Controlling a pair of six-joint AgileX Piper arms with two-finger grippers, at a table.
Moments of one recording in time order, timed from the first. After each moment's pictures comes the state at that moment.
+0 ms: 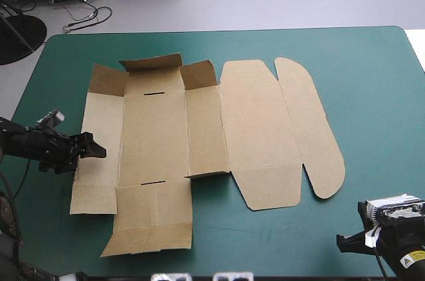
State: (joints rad) left arm 0.48 1.62 -1.02 -0.66 1.18 0.57; right arm -0.13 0.22 -0.50 0.27 0.98 -0.34
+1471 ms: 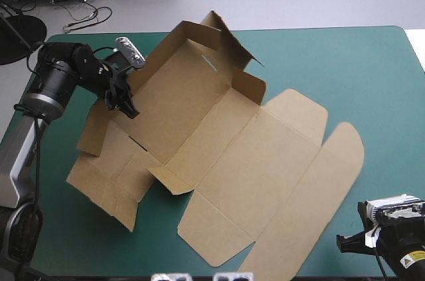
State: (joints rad) left arm -0.19 1.61 -1.61 -0.08 1.16 0.78; right arm -0.13 0.22 -0.50 0.27 0.98 -0.35
